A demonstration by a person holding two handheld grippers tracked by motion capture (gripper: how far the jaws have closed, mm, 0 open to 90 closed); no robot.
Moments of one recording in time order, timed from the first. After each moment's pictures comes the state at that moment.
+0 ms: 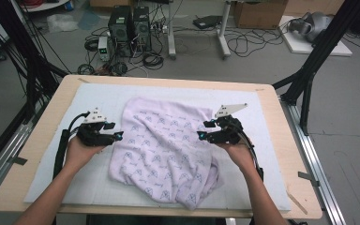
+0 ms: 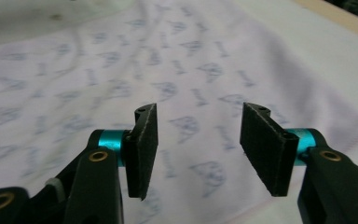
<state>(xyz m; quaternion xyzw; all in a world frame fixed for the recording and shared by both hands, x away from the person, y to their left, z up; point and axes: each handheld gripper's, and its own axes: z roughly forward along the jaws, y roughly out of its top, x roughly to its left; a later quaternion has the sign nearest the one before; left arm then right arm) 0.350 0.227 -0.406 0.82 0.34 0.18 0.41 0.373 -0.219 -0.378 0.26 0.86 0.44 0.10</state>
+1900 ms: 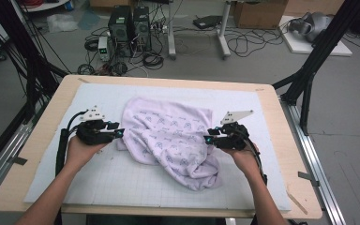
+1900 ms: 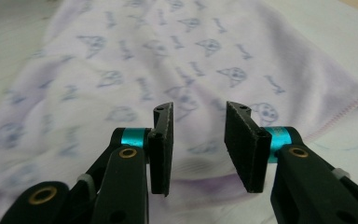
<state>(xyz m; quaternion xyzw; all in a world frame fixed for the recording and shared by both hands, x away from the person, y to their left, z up) 0.347 0.225 -0.391 0.81 0.33 0.16 0.45 0.356 -0.236 -0.384 0.27 0.86 0.42 0.11</state>
